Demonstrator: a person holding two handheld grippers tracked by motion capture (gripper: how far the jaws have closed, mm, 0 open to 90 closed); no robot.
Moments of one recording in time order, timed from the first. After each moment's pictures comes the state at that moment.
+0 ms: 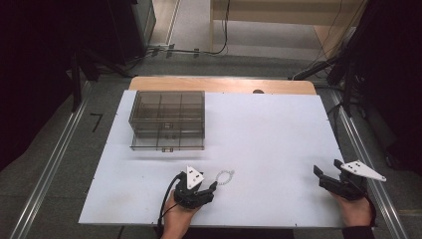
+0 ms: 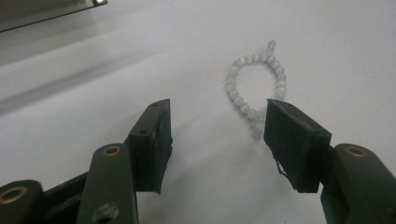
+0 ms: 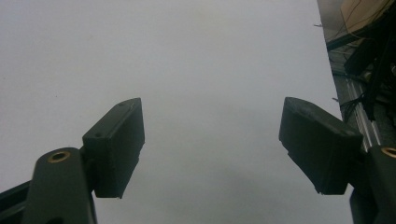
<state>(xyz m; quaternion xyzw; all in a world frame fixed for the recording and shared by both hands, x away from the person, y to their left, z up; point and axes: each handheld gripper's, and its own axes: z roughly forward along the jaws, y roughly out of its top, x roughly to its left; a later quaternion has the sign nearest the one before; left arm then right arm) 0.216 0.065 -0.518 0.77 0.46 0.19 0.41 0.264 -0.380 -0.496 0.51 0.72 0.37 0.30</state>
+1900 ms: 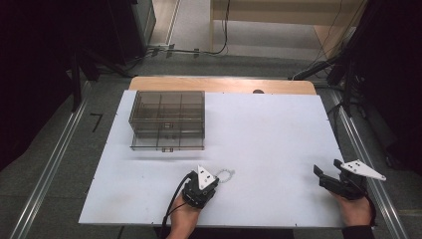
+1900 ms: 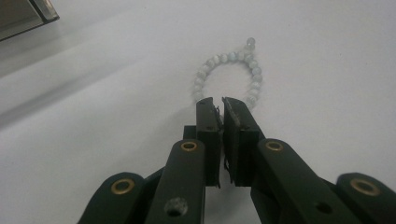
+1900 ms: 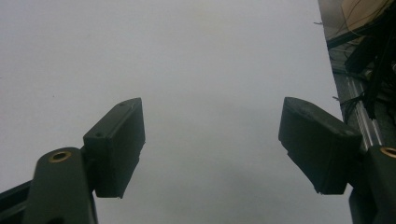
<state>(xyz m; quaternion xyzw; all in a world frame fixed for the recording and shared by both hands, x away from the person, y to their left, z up) 0.220 0.044 -0.518 0.79 0.43 0.20 0.39 0.266 -0.381 -0.497 0.51 0.72 0.37 0.30</state>
